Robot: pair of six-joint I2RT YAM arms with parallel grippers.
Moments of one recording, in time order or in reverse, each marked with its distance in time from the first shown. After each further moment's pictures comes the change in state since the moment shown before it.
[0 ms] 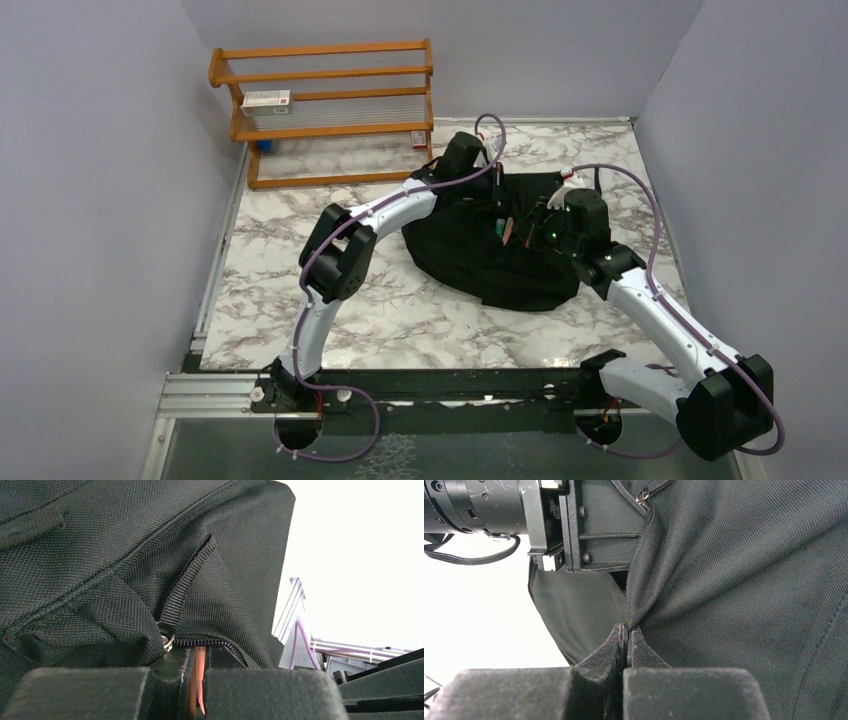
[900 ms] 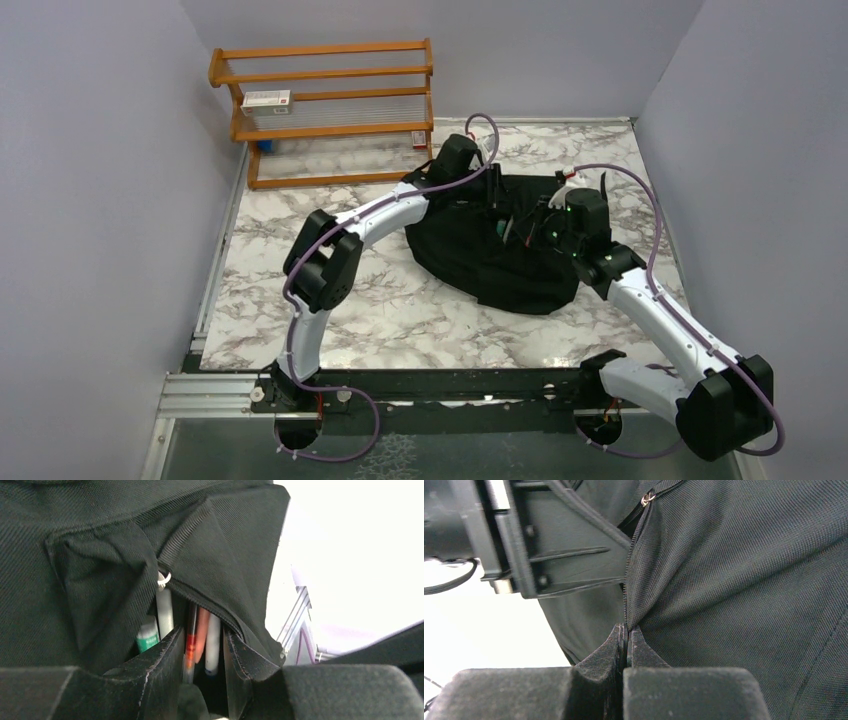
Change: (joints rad) left arm -0.016 -0.099 -0.103 0.007 -0.097 -0.018; right arm -0.005 0.001 0.000 0.009 0.005 0.019
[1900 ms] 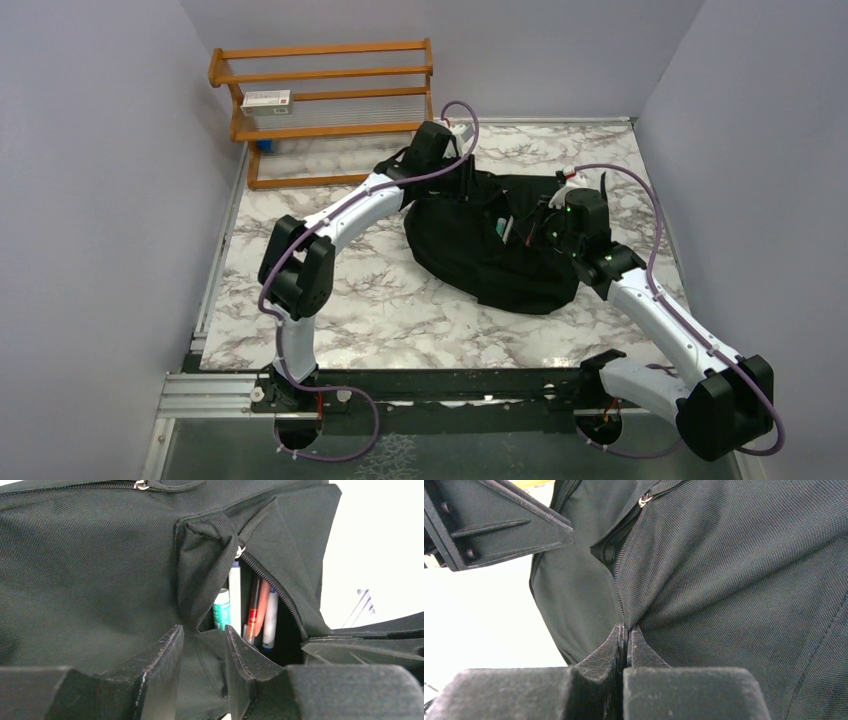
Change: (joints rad) left arm 0.085 -0.160 -0.052 -0.201 -0.110 0.233; right arm 0.002 -0.003 0.000 0.000 0.021 -0.011
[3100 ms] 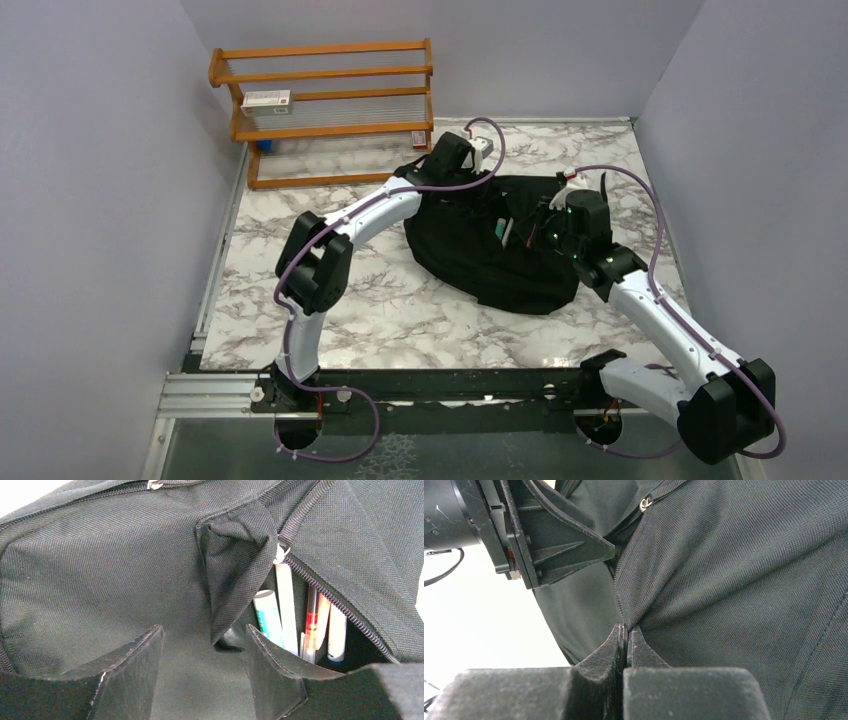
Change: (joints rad) left arm -0.063 0.090 0.064 -0.068 -0.172 0.257; right arm 0.004 -0.016 -0.004 -0.010 0.000 0.008
